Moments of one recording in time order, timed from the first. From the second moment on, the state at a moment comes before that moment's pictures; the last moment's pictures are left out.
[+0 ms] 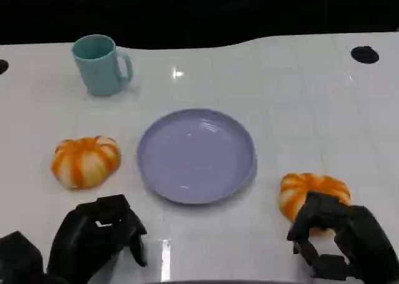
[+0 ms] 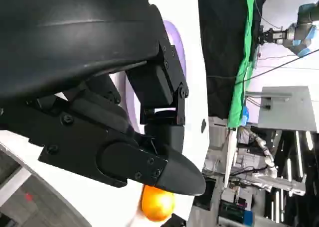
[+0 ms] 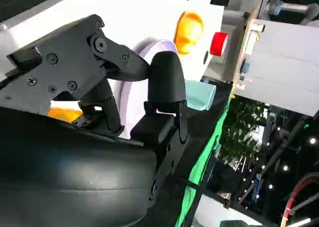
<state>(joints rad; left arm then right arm) -0.07 0.00 0.14 0.58 -0.33 -0.44 -0.61 0.02 -0.08 0.07 0.45 0.06 -0.77 0.30</state>
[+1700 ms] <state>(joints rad) -0.07 0.00 0.14 0.60 -0.32 -0.46 -0.61 -0.01 -0.23 0.02 0.32 -0.30 -0.90 0.16</state>
